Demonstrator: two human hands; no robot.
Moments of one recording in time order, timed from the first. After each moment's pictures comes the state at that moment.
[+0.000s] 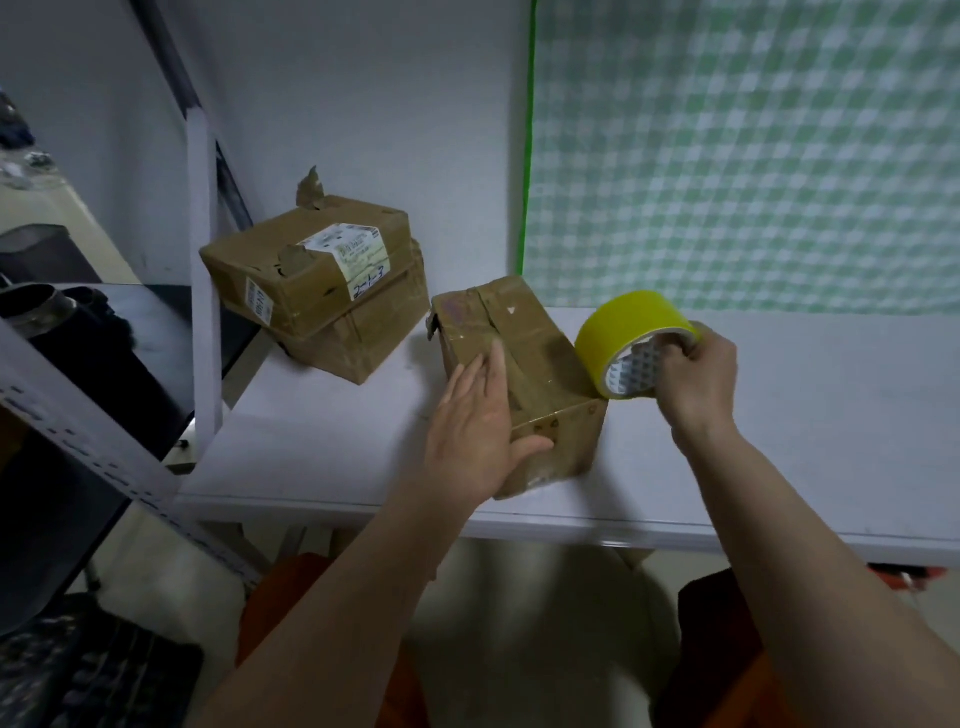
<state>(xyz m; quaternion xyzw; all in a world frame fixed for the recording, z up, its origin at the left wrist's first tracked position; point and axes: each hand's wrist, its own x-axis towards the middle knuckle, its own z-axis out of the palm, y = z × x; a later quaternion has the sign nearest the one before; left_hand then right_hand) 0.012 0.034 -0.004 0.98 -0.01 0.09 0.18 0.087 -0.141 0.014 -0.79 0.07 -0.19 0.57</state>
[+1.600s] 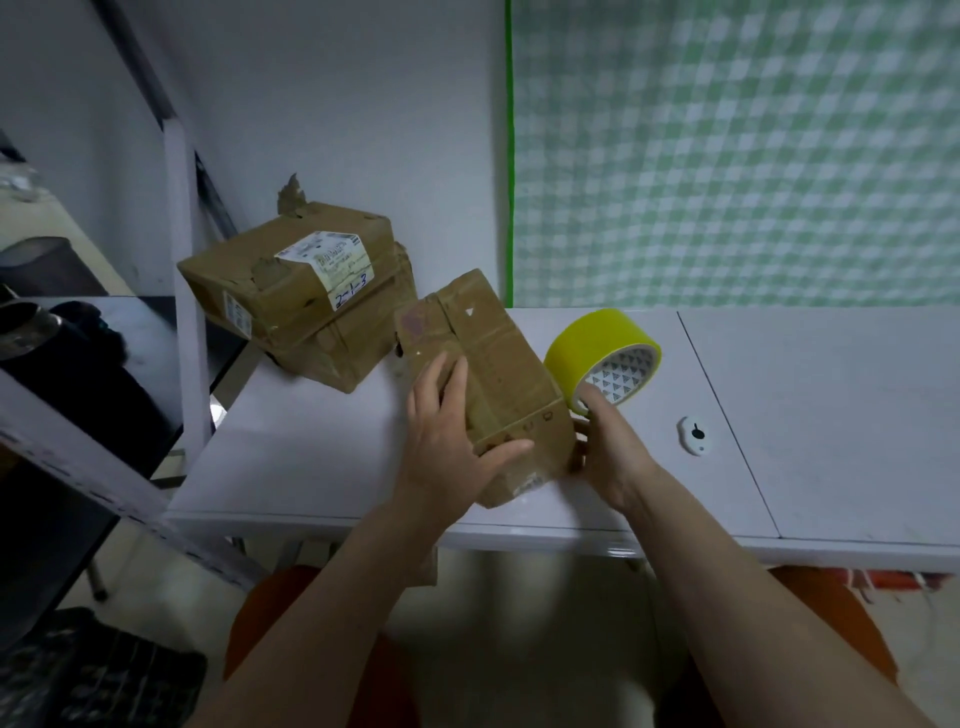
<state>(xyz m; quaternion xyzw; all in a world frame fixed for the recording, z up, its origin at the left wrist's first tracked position) 0.015 0.042 -0.030 0.93 0.03 0.18 0.31 0.077 -0.120 -0.040 -0.60 0.10 0.24 0.76</state>
